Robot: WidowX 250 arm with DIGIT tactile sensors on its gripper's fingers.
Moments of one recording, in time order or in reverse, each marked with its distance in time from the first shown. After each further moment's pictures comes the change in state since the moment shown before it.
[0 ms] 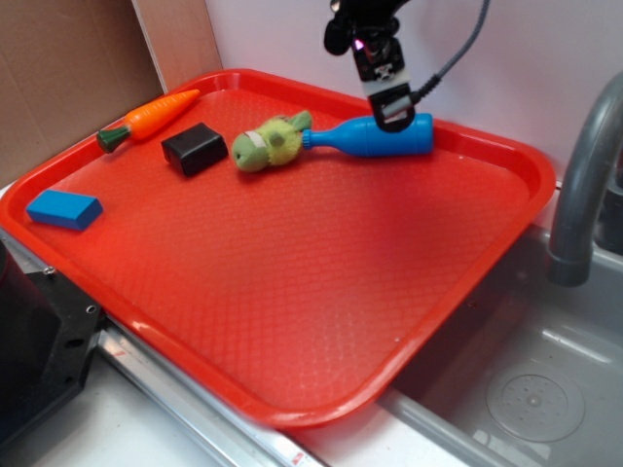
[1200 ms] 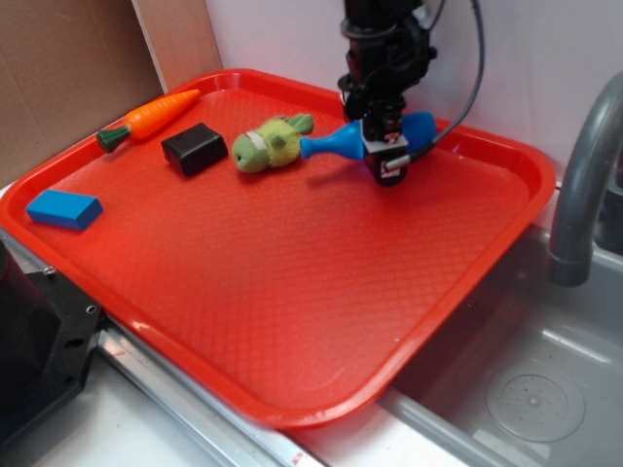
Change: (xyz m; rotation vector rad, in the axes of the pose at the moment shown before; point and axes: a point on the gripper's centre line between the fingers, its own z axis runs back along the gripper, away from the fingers) arm -0.006 0.003 -0.061 -0.007 0.262 0.113
